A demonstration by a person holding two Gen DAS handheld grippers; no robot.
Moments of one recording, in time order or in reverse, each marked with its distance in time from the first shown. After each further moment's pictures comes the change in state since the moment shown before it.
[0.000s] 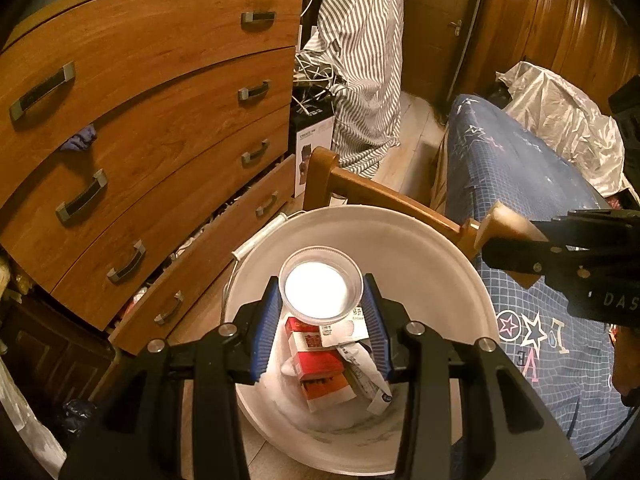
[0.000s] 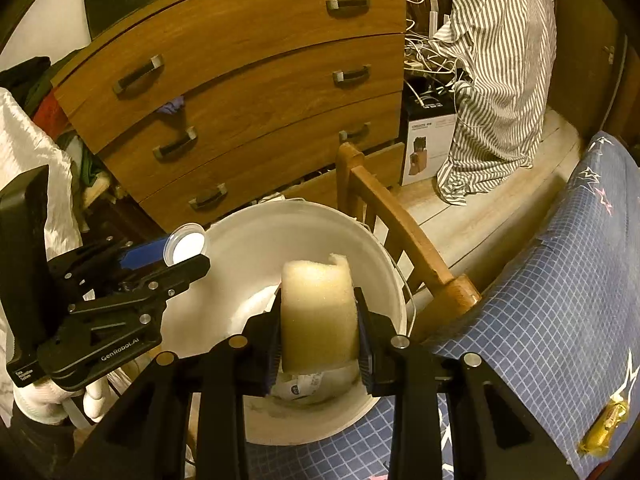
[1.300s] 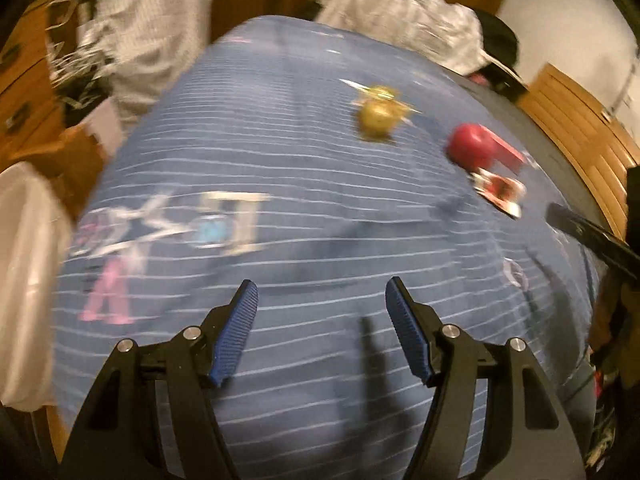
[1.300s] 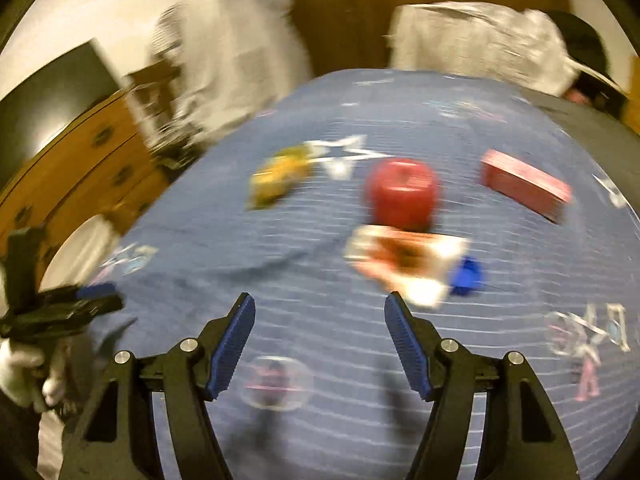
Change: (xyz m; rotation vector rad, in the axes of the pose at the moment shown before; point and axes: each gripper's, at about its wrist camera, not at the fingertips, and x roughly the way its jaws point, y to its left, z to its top) left arm 0.030 -0.320 -0.140 0.389 0.163 -0.444; right arm -0.258 -0.292 -0.498 0.630 -0.364 -0.411
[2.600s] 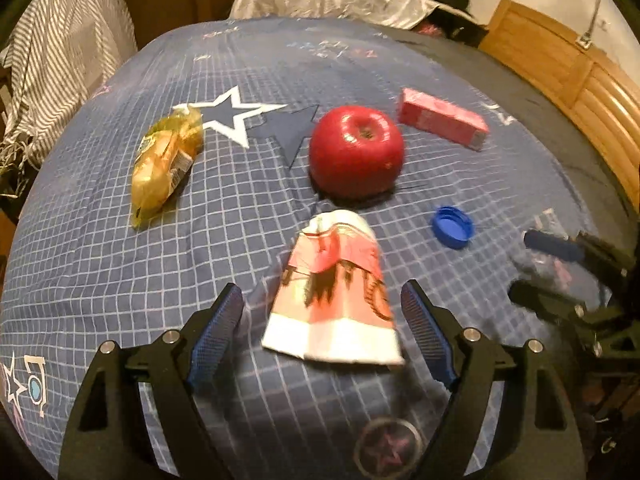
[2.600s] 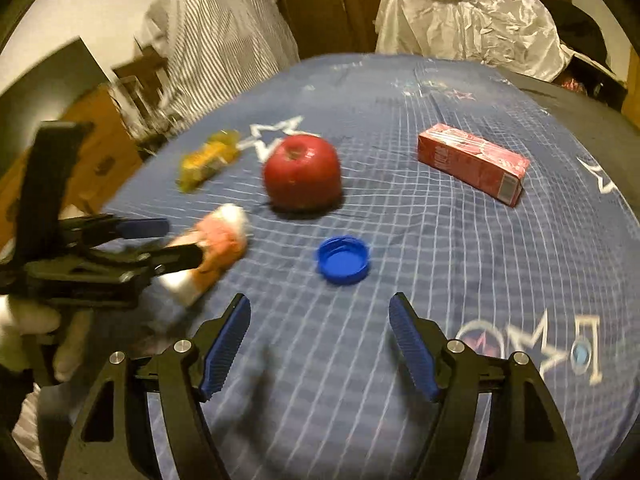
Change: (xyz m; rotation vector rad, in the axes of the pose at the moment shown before) left arm 0.123 -0.183 0.079 0.215 0.071 0.027; right arm 0.019 -0.102 -0.006 -0.043 0.078 -0.010
